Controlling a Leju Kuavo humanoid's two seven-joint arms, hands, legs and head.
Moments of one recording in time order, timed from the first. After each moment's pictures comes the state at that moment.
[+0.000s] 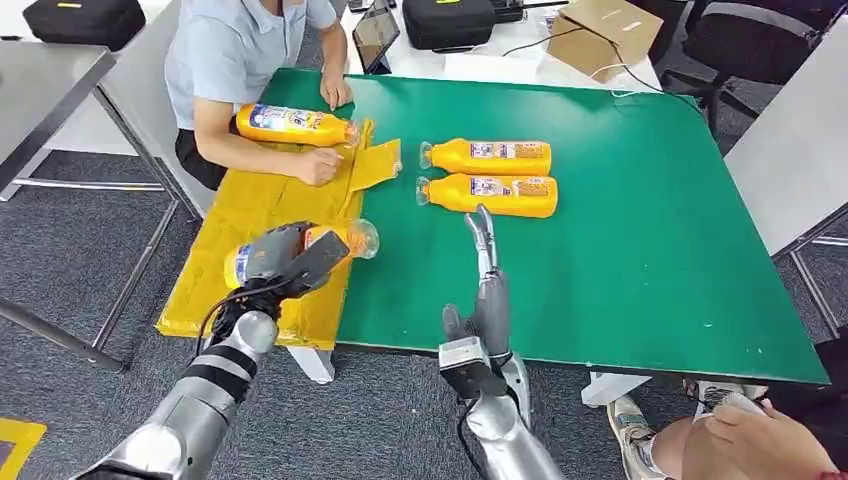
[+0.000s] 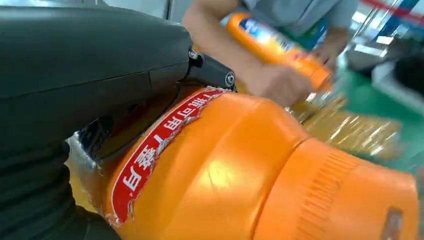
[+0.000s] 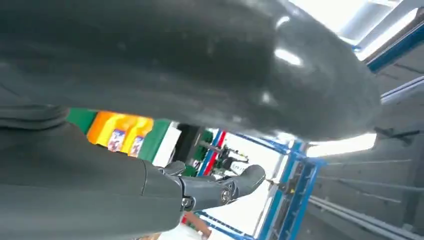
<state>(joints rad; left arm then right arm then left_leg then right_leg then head) -0.55 -0.13 -0.19 -0.80 -0.85 0.25 -0.05 -0.18 0.28 0.48 -1.27 0.24 -0.52 -0.63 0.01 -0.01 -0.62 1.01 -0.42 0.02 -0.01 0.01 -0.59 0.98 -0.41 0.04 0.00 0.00</state>
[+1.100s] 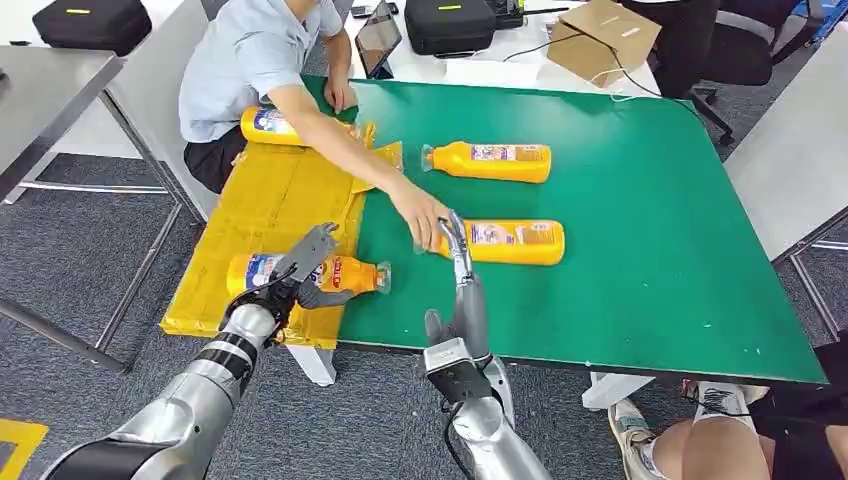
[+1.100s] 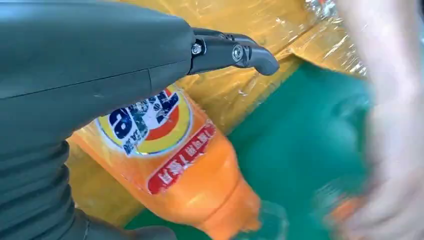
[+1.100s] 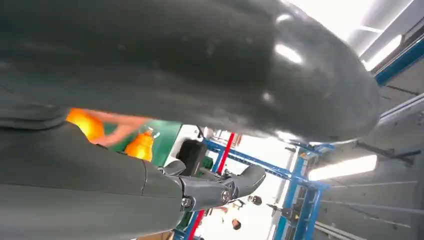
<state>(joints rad) -0.63 -0.17 -0.03 -0.57 -0.56 -0.05 -0.21 -0.20 0.30 0.52 -1.19 0.18 -0.48 -0.66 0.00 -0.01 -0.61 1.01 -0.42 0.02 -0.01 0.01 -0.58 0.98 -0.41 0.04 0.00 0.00</state>
